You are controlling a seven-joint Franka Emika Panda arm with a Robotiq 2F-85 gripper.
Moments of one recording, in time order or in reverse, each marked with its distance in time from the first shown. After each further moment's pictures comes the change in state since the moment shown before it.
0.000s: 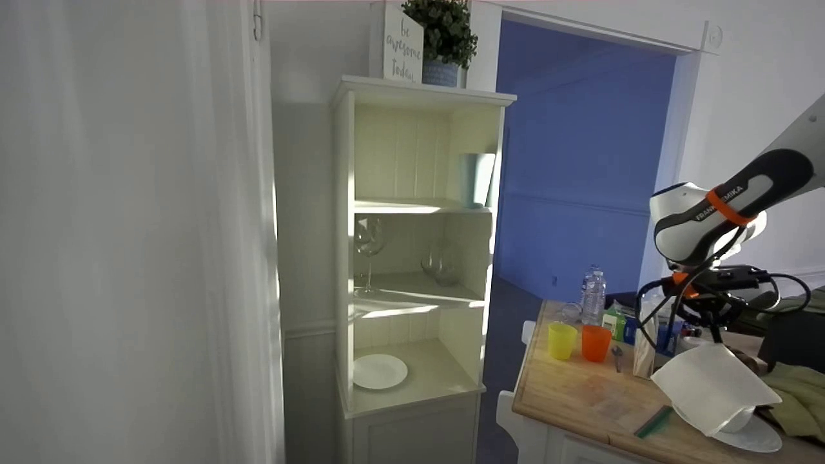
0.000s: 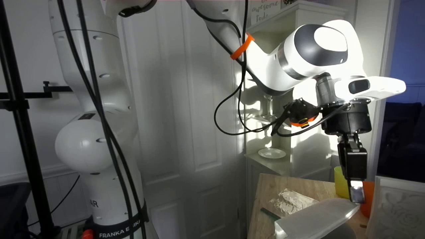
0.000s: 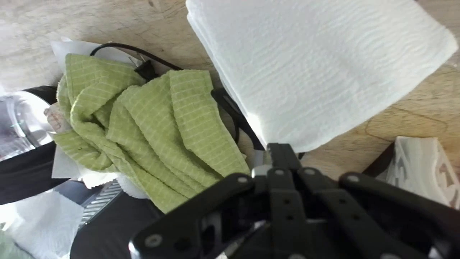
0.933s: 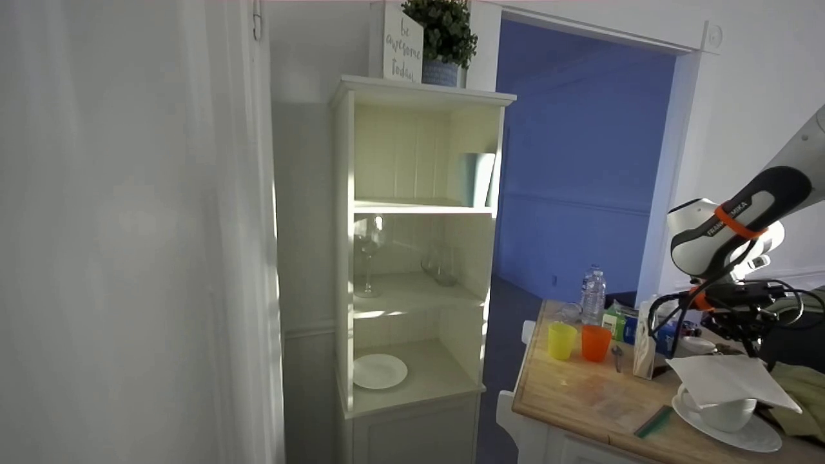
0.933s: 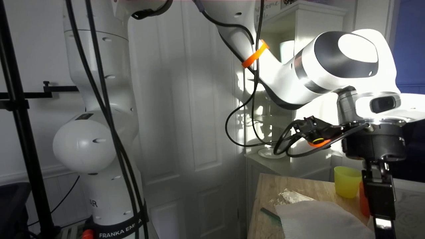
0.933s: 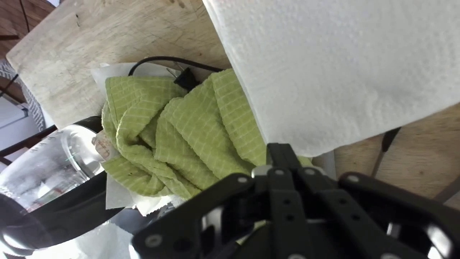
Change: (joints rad) arm -0.033 0.090 -0.075 0.033 -0.046 -0.006 0.146
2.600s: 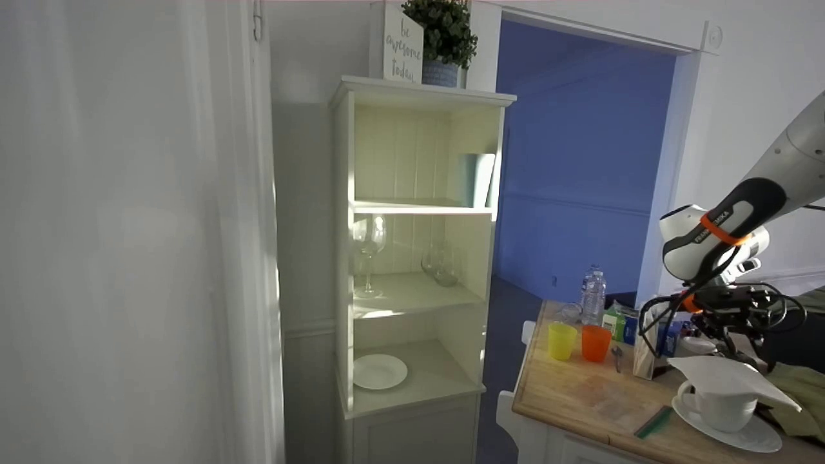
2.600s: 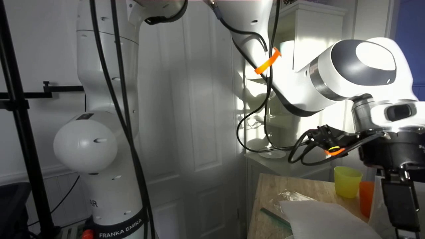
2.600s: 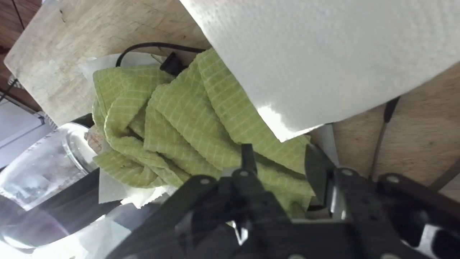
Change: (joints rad) arm 0.008 0.100 -0.018 0.085 0.000 0.019 0.075
